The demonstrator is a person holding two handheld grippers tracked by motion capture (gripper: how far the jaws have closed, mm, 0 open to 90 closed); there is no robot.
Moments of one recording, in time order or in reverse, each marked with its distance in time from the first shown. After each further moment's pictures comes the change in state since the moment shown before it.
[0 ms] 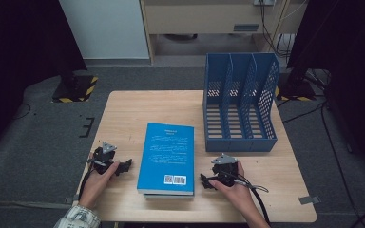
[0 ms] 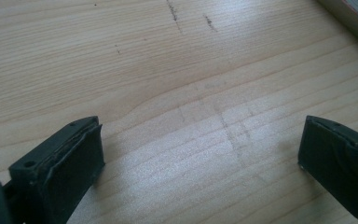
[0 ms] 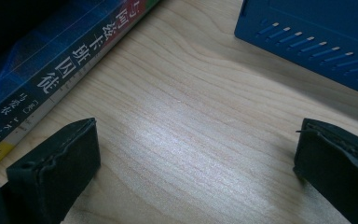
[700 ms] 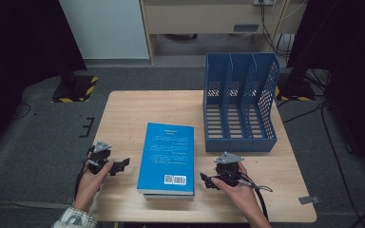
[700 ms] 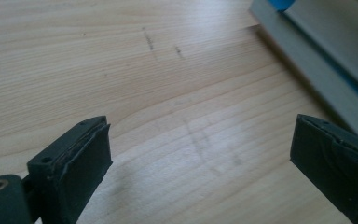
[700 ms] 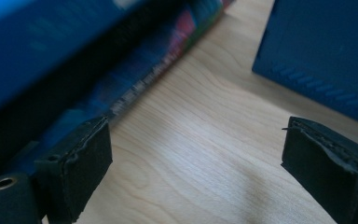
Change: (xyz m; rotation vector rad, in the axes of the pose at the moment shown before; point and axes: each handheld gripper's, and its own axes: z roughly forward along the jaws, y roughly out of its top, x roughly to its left) left arm 0.001 0.011 -0.037 -0.072 -0.128 -0.029; right arm 0.003 0.015 -0.035 -0.070 0.114 0.000
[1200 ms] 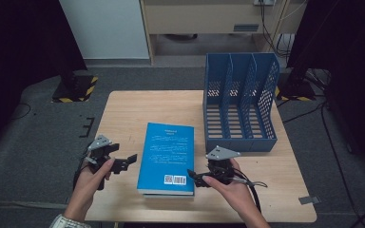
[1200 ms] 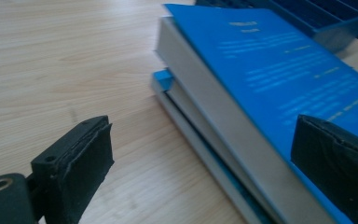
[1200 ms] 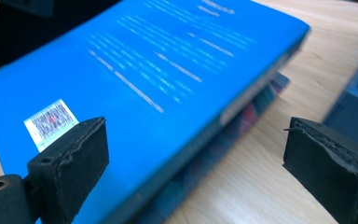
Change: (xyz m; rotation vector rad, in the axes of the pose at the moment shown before) left arm -0.052 0.045 -0.038 -0.097 -0.209 0.041; right arm 0.039 0.049 -0.025 -0.128 0.118 -0.046
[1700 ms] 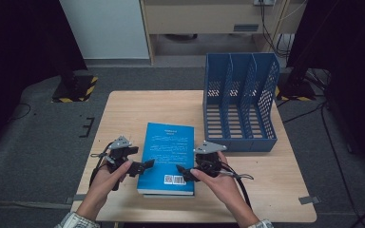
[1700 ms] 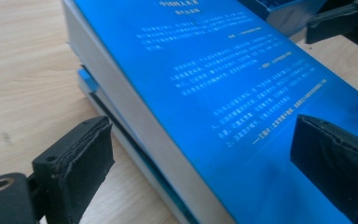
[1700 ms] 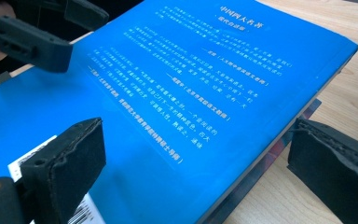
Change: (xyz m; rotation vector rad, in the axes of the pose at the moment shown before) left arm -0.024 0.000 0.035 0.059 -0.112 0.026; right arm 0.004 0.012 0.033 0.005 0.030 -0.001
